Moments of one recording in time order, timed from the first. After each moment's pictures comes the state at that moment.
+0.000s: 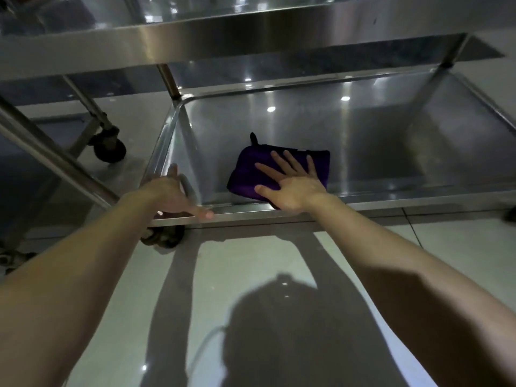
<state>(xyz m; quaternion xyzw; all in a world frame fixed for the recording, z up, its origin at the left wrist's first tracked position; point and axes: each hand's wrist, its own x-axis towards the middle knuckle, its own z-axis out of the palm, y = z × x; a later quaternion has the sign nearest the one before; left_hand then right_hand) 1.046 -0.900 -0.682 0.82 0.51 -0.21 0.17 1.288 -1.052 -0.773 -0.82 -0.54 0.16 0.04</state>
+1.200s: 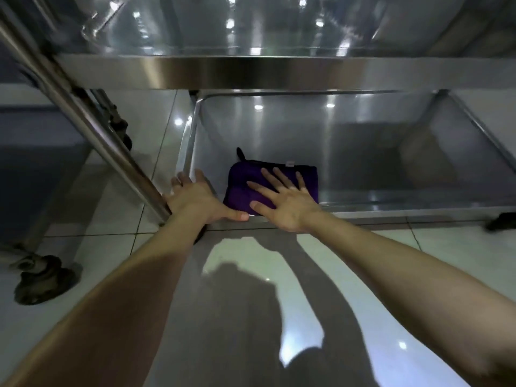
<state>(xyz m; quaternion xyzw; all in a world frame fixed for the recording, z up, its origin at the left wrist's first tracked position) 1.031 -0.891 -0.687 0.82 0.53 -0.18 0.14 1.208 -1.016 -0.761 -0.81 -0.56 0.16 0.01</state>
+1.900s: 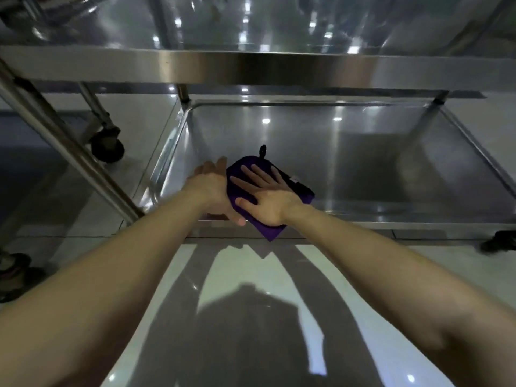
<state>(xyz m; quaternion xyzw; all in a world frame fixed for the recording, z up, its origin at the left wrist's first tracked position) 1.102 -0.926 -0.667 0.89 0.41 -0.14 0.15 1.263 -1.005 -0.768 -0.75 -0.65 0.12 0.03</state>
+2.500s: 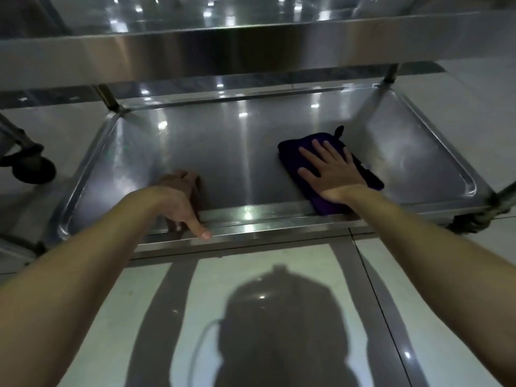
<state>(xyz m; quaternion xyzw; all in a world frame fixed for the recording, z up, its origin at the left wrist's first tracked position) 1.202 -0.947 -0.683 0.89 0.37 -0.25 0.13 1.500 -1.153 -0.778 -0.88 -0.45 0.09 0.06</state>
